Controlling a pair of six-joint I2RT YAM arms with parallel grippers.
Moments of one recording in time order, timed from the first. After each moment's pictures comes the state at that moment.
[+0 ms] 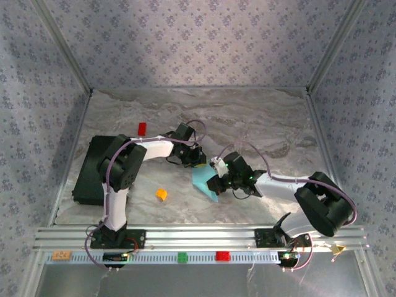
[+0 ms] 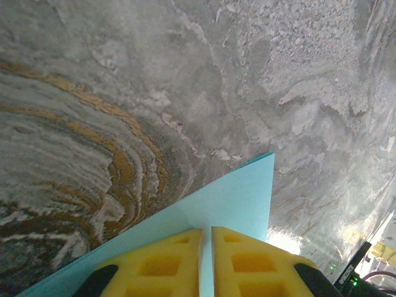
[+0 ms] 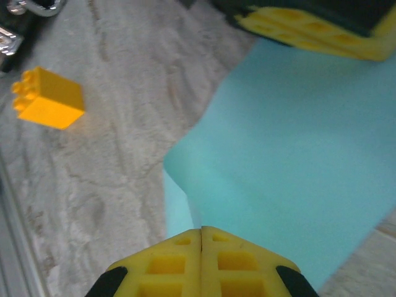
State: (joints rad) left arm -0.63 2.01 1.20 -0.27 0.57 -0.73; right arm 0.73 1.42 0.52 0.09 -0.40 0.29
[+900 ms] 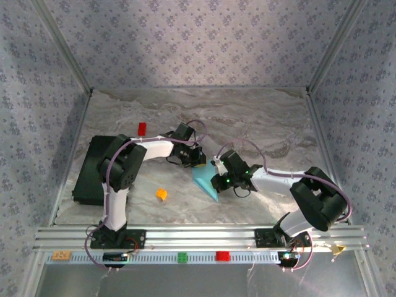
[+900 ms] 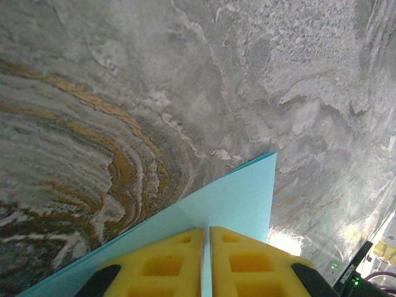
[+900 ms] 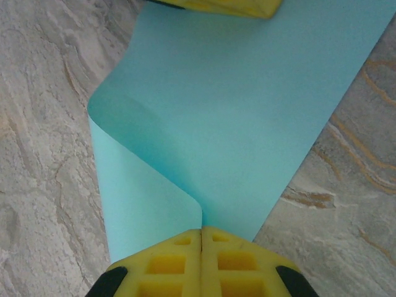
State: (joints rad) left arm -0.63 2.01 1.20 -0.27 0.57 -0.72; right arm 0.72 1.48 0.61 -0.11 -0.25 0.30
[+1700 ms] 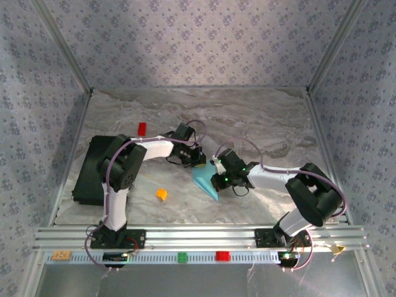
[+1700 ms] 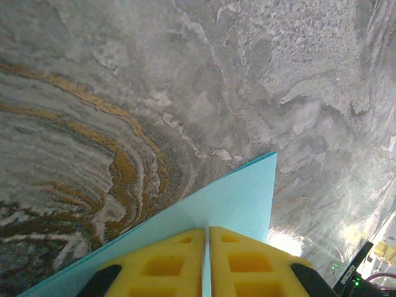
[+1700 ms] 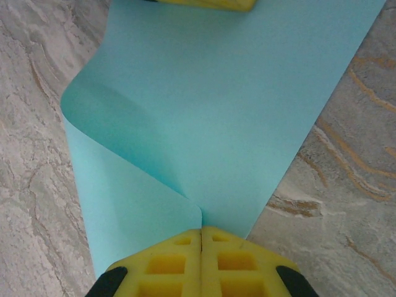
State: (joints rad) left arm -0.63 2.01 1.20 -0.27 0.57 -0.72; right arm 0.73 1.53 0.66 -0.16 -0.22 0.30
